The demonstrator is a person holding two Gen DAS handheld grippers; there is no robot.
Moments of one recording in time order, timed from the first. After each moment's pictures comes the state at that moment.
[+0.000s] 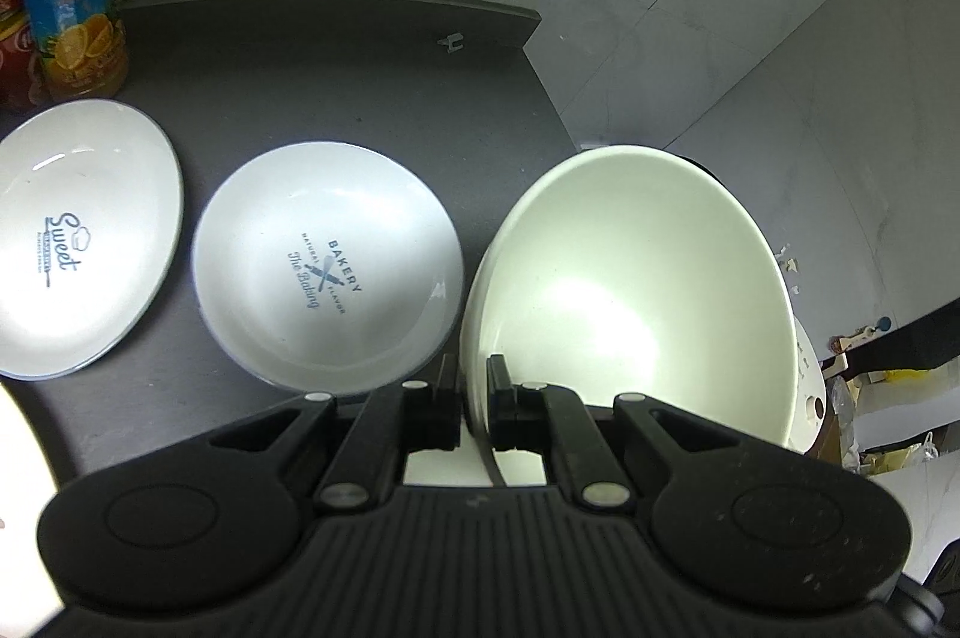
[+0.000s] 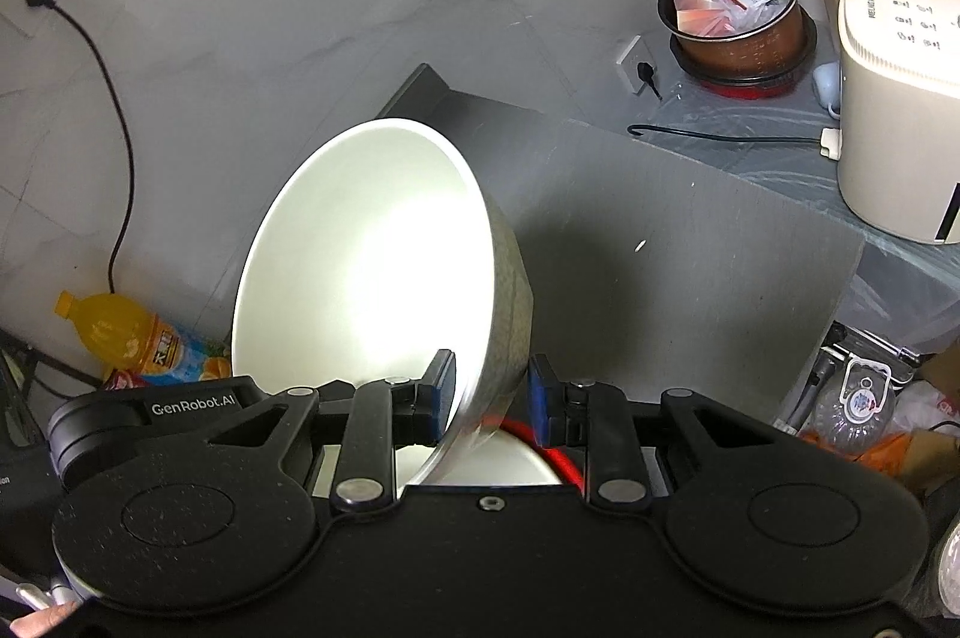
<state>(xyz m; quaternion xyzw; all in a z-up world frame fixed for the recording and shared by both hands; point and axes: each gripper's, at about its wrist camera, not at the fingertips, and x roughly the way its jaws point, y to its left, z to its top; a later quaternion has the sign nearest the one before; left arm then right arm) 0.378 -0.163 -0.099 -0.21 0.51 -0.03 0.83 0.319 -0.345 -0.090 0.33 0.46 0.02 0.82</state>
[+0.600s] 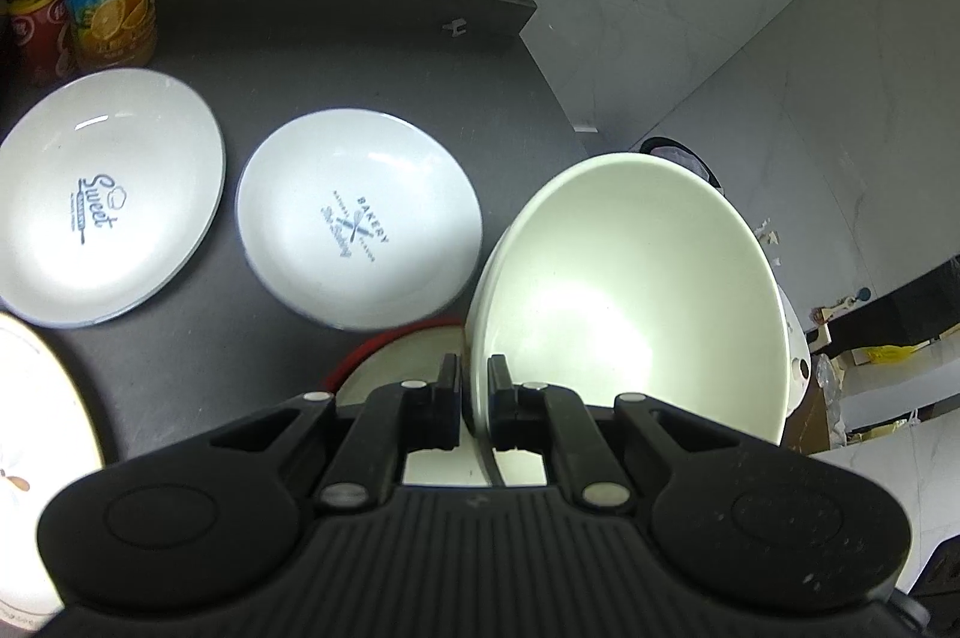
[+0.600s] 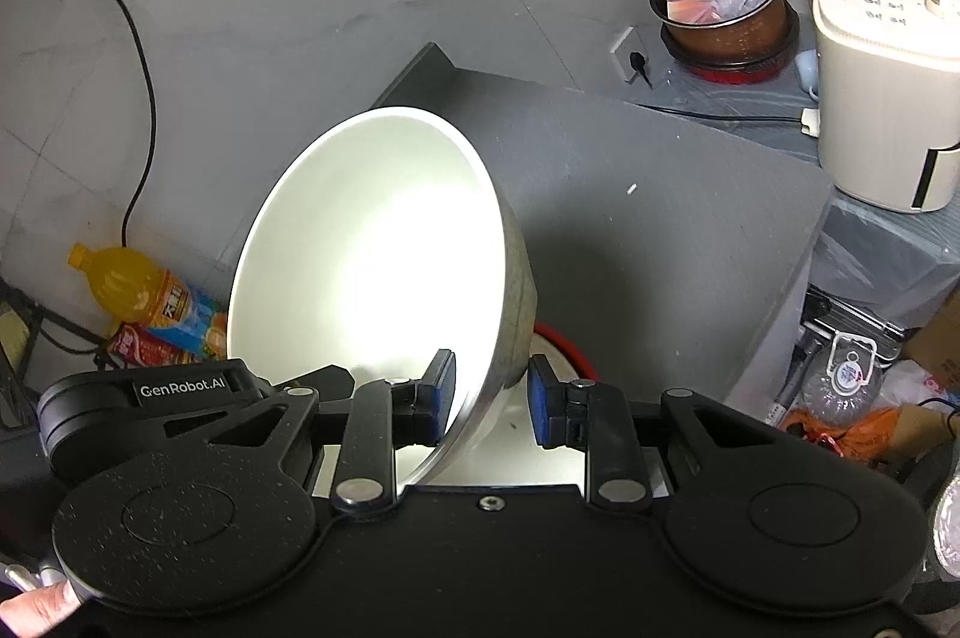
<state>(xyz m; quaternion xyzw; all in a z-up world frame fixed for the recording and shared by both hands) 0.334 -0.143 -0.092 -0.22 0.51 -0.05 0.83 0.273 -0.322 -0.079 0.32 0.47 0.01 0.83</state>
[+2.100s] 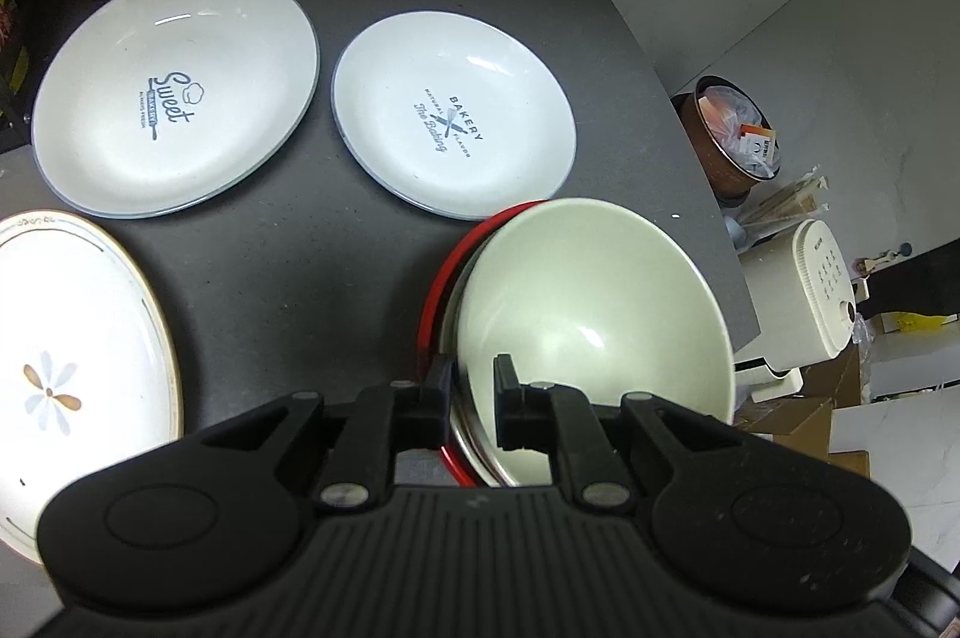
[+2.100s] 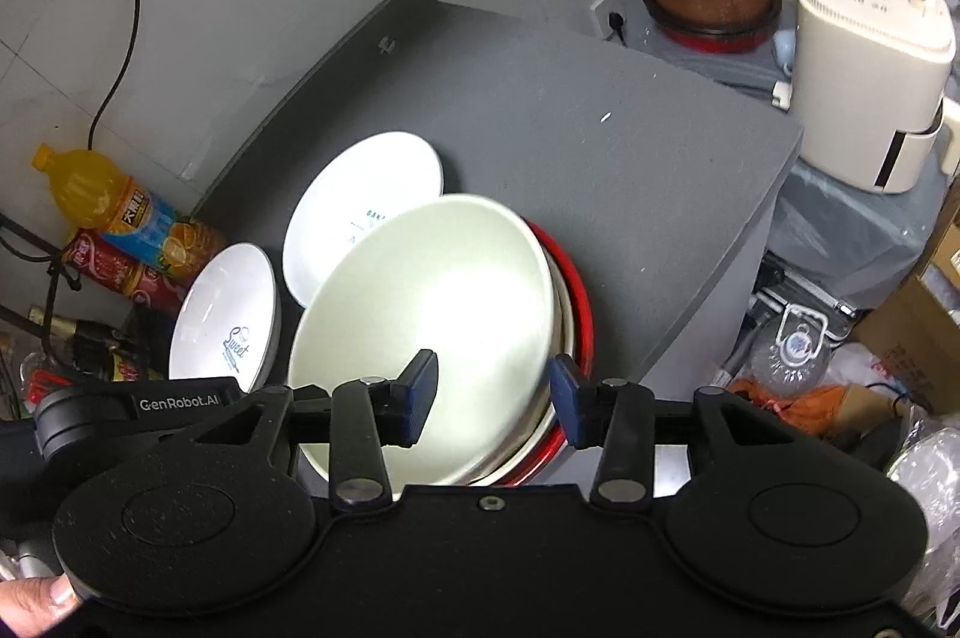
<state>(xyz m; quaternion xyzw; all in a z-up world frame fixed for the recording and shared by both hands) 0.301 -0.113 -0.118 -0.21 0.57 -0.03 0.79 0.250 -0.296 -0.078 0.25 0.52 0.00 0.82</state>
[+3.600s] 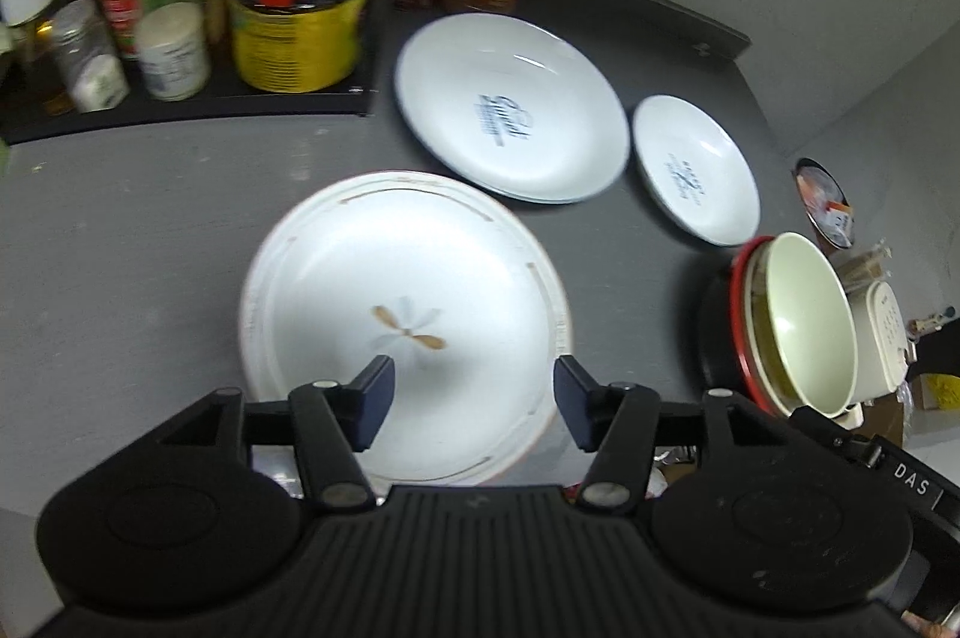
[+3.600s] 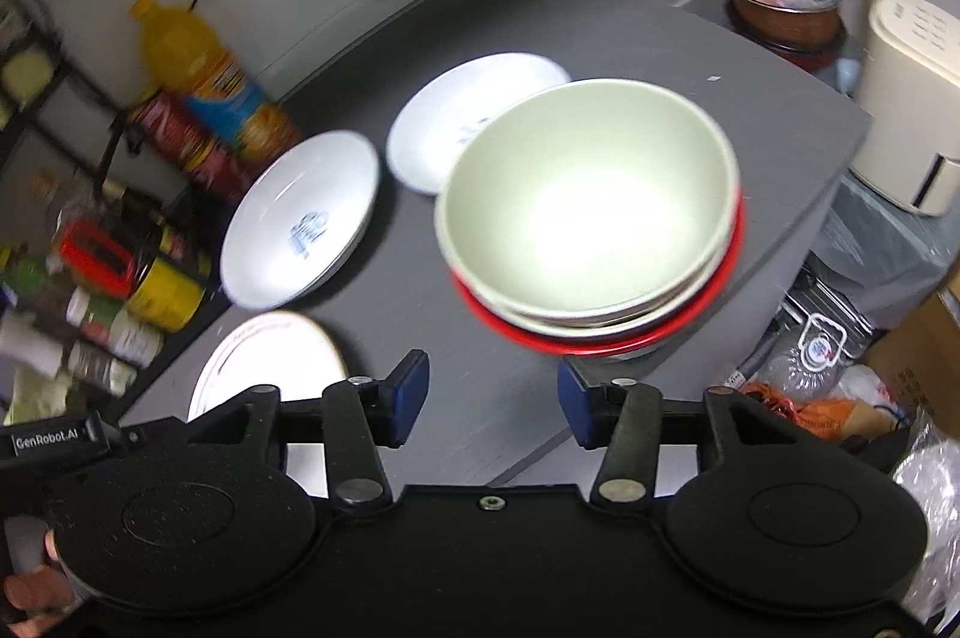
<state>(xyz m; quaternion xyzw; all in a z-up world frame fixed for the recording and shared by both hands) 0.168 0.069 -0.088 -0.22 0.53 0.07 0.81 0.203 -0.206 -0.059 0.18 0.52 0.07 0.83</state>
